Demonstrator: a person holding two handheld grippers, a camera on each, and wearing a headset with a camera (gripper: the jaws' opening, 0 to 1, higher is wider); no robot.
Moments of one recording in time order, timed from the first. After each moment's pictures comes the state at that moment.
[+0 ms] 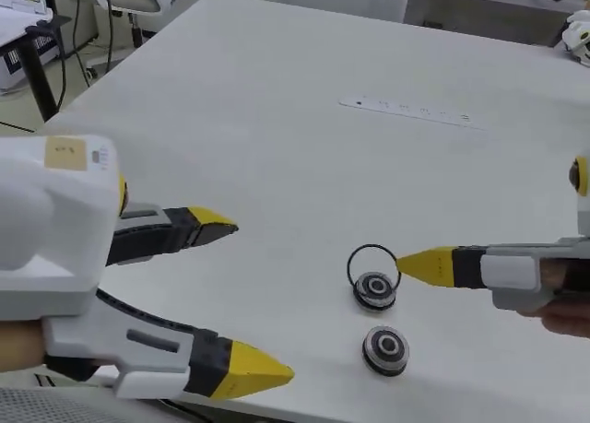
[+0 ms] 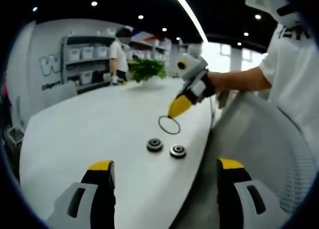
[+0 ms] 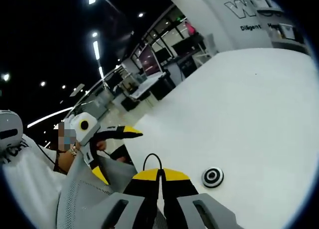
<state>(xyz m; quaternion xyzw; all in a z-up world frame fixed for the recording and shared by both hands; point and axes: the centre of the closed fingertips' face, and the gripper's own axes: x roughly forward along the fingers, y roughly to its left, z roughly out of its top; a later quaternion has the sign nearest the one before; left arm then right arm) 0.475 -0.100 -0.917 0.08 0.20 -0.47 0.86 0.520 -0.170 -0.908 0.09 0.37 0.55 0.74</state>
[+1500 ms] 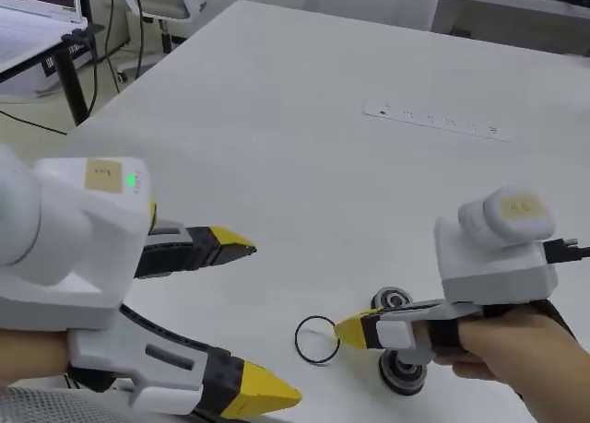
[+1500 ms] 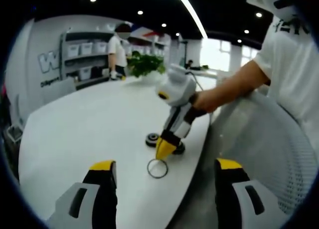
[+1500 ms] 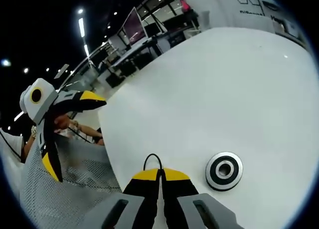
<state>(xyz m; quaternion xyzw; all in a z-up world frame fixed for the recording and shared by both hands) 0.473 -0.099 -0.926 0.08 0.21 -0.48 0.85 0.521 -0.138 -1.012 0.01 0.46 0.50 0.73</state>
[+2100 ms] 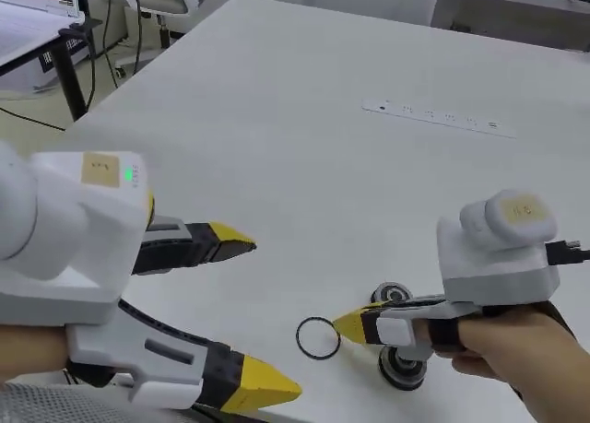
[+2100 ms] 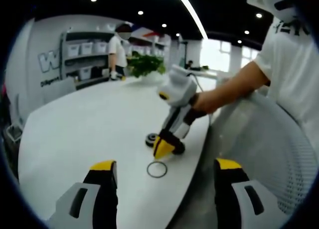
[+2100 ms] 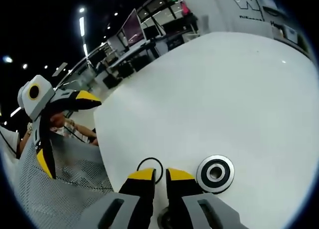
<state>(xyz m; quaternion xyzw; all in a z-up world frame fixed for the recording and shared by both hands) 0.473 -0.098 -0.926 0.08 0.21 -0.48 0.85 0.530 -0.143 -1.013 -0.01 0.43 0.50 0.75</state>
